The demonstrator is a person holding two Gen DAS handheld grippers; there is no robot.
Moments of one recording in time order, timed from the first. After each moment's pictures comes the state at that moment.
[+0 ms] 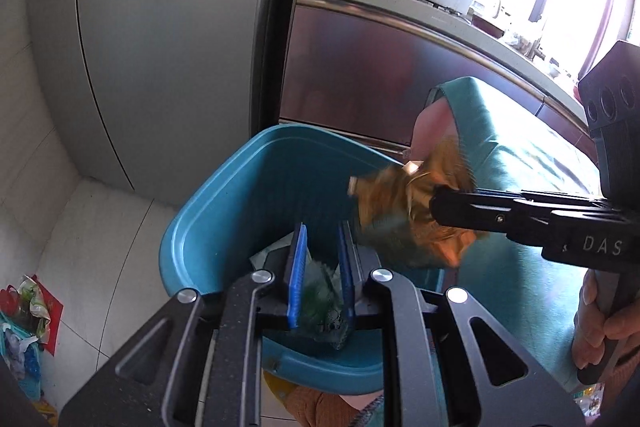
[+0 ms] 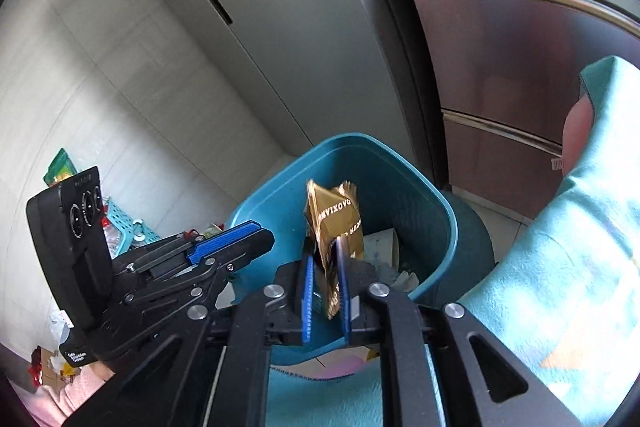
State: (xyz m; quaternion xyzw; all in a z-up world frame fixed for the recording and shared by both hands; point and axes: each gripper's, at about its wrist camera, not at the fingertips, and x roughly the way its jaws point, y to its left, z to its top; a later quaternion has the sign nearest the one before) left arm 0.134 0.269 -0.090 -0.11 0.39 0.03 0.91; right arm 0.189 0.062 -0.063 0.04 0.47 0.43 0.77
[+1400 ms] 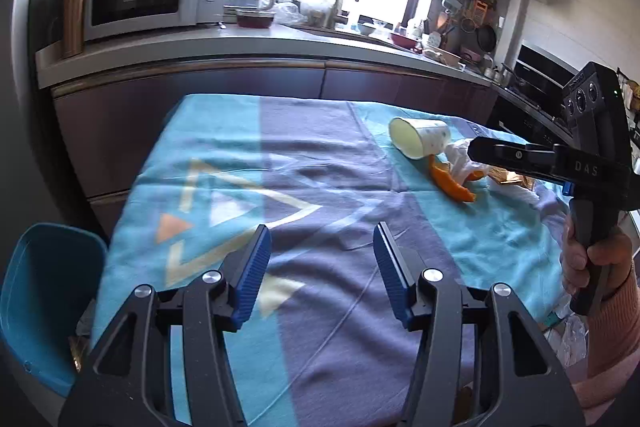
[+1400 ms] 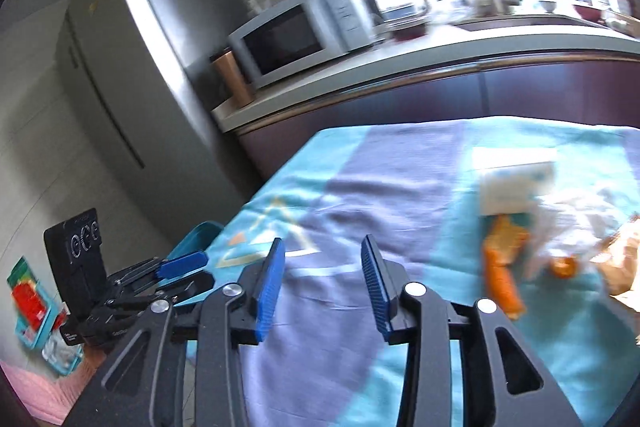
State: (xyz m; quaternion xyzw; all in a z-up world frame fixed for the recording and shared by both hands) left arm 0.101 -0.006 -0.030 0.00 0.32 -0.27 0.91; right arm 0.071 -0.299 0.004 0.16 0.32 0.19 0.91
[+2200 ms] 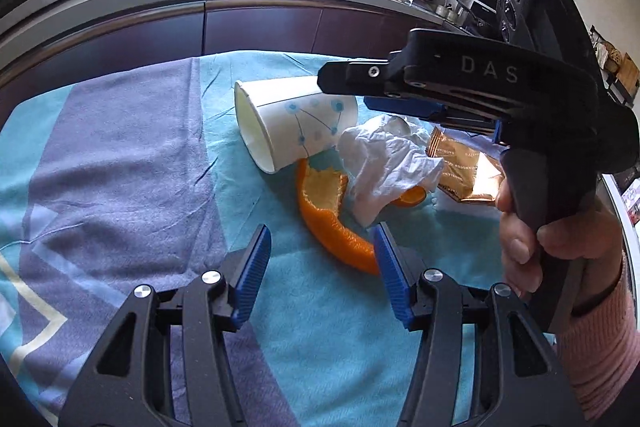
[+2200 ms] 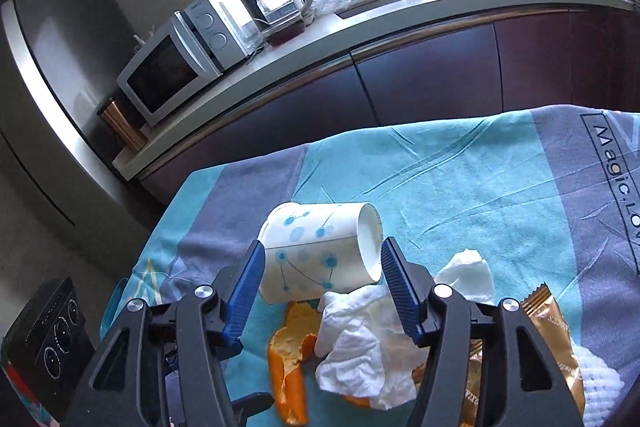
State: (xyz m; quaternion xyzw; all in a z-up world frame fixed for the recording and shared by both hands) left arm 0.187 -0.222 -0.069 0.03 0.41 -0.36 0.84; right arm 0.183 -0.404 -0.037 0.21 0.38 0.09 0.90
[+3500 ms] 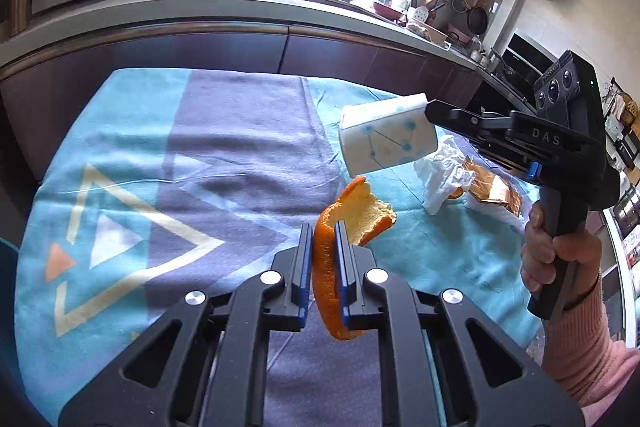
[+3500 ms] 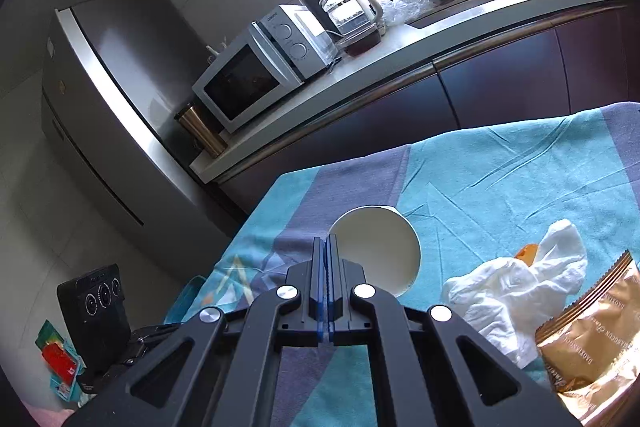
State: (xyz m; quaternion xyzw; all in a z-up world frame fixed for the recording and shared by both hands) left arm 0.167 -0.083 -0.039 -0.04 0.39 -0.30 0.87; right arm 0.141 -0.362 -0.007 0.25 0.31 0.22 0.89
